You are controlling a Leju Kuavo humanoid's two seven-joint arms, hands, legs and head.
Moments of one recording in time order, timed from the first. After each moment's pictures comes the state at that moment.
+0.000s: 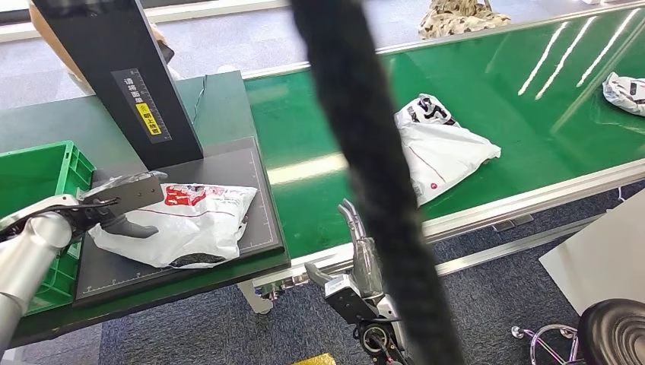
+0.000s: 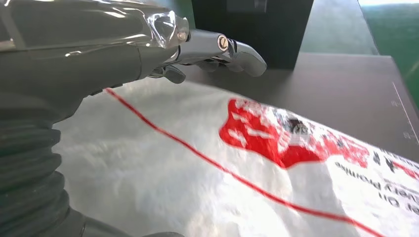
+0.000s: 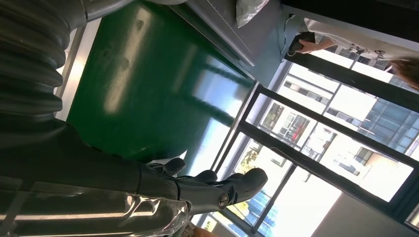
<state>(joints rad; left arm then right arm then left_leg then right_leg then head) -1.20 -0.04 -0.44 -0.31 -0.79 -0.52 -0.35 0.10 0.17 0.14 -1.46 0.46 -0.44 -0.65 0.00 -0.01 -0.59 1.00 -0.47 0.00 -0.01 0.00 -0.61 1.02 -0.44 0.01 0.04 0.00</state>
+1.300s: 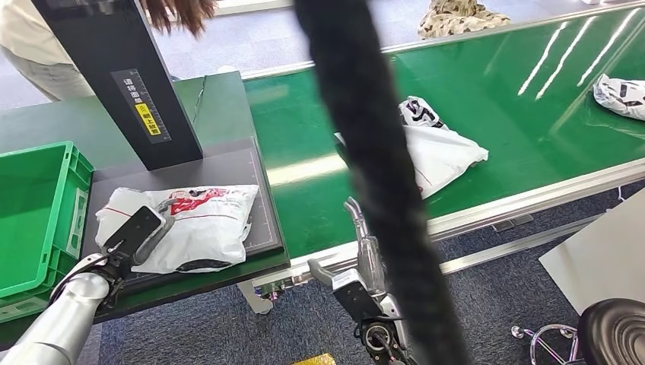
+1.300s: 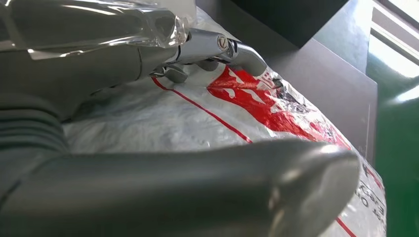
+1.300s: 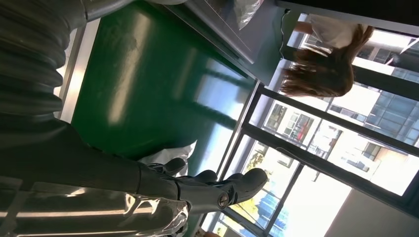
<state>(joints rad) -0.94 -0.07 -0.21 -0.30 -0.57 -0.27 -0.42 0.10 0.18 0.12 -1.48 0.40 -0.40 -0.64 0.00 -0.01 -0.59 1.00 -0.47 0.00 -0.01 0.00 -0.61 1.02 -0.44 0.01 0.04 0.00</state>
